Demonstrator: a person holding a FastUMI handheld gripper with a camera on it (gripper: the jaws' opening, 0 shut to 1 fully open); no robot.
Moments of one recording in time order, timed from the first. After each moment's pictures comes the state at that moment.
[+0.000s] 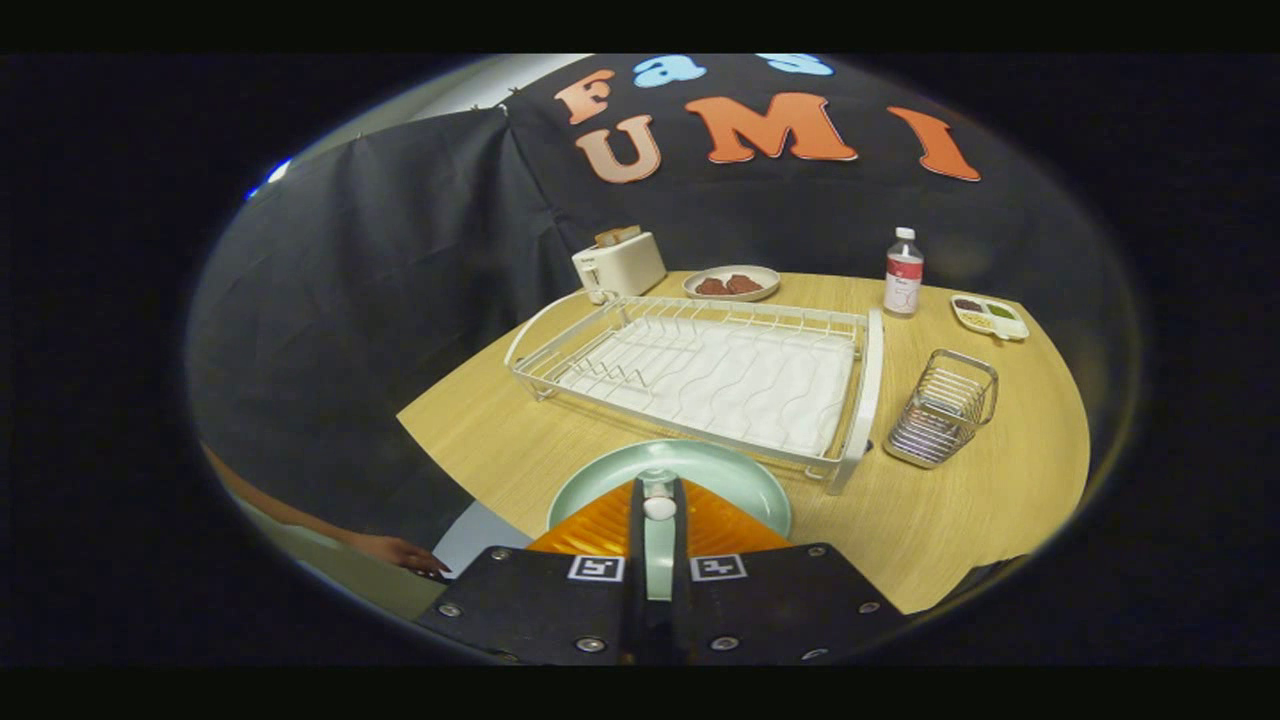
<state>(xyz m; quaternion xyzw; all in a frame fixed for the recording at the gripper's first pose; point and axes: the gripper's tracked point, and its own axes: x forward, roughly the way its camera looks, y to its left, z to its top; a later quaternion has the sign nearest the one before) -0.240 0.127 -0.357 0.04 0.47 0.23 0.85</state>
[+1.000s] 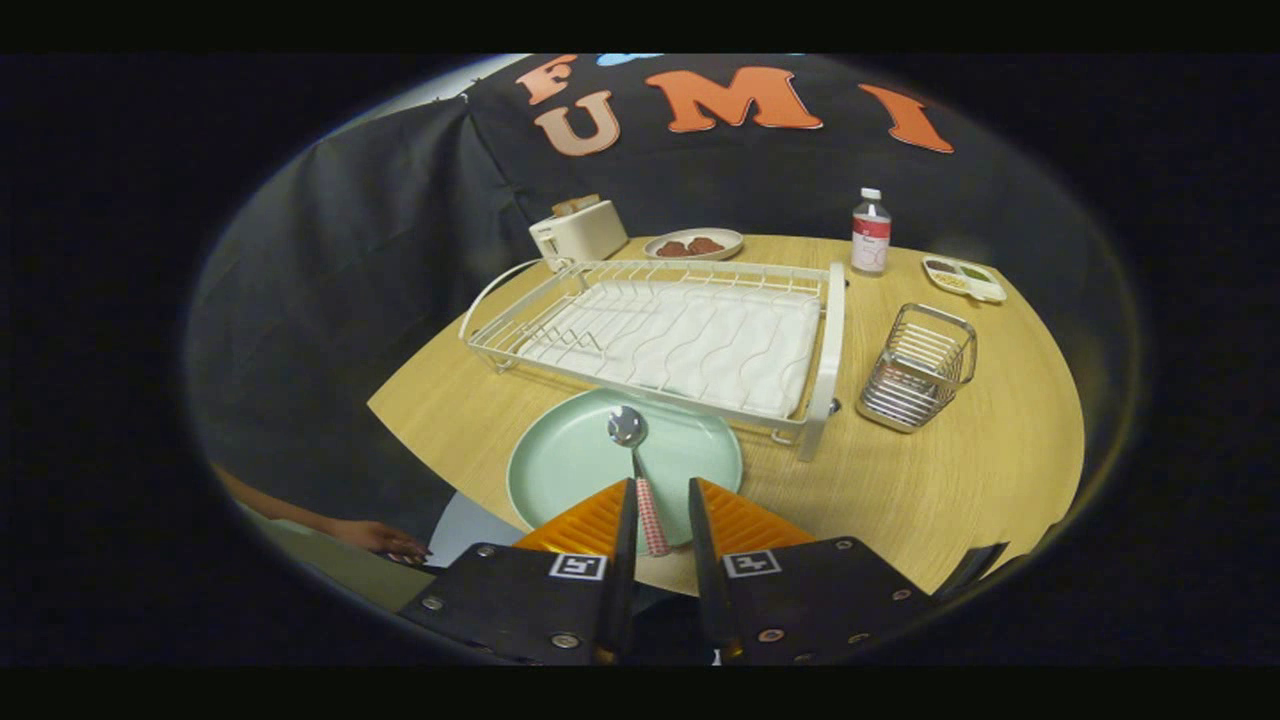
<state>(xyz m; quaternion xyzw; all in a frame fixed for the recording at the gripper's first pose) -0.241 0.095 -0.362 0.04 0.52 0.19 0.83</state>
